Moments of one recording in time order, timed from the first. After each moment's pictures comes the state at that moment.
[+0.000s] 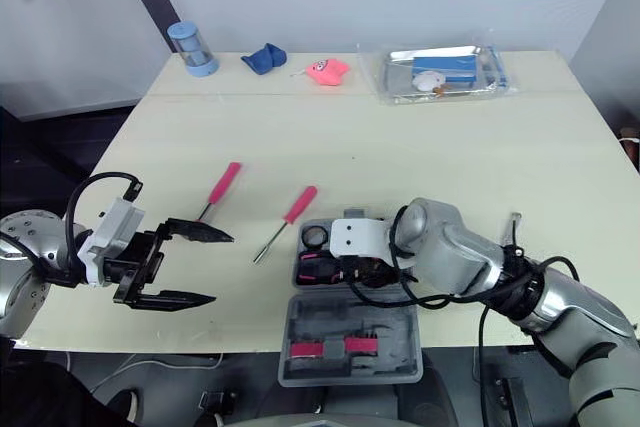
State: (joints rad) left arm -0.07 1.09 0.12 -0.03 -0.67 0.05 -1.57; right arm -0.80 -0.61 0.77 -0.39 -0.03 1.06 1.02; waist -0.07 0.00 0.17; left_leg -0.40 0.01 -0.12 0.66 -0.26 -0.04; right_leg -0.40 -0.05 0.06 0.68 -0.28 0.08
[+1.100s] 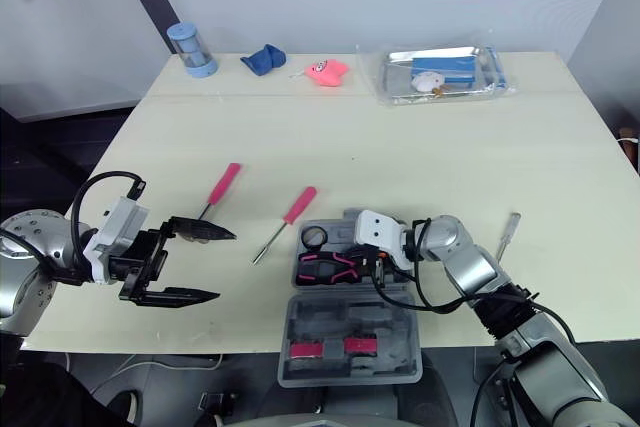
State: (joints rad) left arm -0.10 1.07 0.11 -0.01 -0.65 0.04 -1.57; right arm -0.52 -0.42 0.51 0.16 0.04 0.23 1.04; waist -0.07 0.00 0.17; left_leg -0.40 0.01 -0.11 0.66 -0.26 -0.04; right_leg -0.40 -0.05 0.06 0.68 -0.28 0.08
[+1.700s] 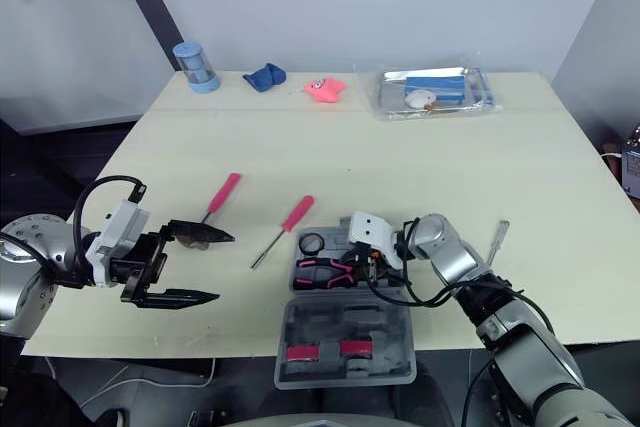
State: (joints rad) left arm -0.08 1.05 0.11 0.02 -0.63 0.03 -1.57; right arm -0.58 -0.32 0.52 0.38 0.01 0.22 1.09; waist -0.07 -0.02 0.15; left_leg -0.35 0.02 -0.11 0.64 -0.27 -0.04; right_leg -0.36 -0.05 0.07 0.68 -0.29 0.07
